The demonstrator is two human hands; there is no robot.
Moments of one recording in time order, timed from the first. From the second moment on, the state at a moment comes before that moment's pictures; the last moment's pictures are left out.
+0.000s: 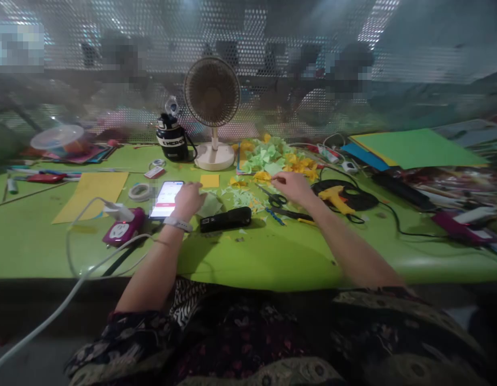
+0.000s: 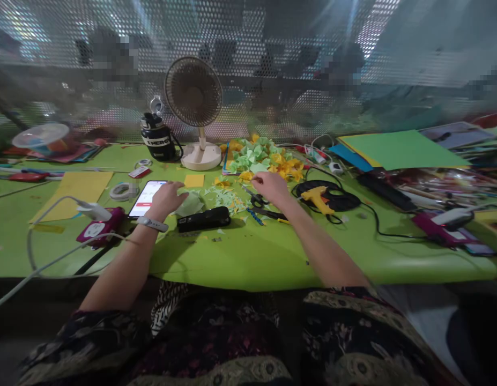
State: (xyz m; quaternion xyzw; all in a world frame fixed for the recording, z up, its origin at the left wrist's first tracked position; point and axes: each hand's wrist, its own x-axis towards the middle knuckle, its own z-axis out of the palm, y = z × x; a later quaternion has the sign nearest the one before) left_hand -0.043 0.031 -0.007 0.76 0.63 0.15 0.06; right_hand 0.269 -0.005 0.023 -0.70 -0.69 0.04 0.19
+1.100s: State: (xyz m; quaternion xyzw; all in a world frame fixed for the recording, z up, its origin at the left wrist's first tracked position) left_hand -0.046 0.049 -0.018 0.78 0.61 0.11 0.08; right_hand 0.296 -0.008 -0.005 -0.73 -0.67 0.10 -0.03
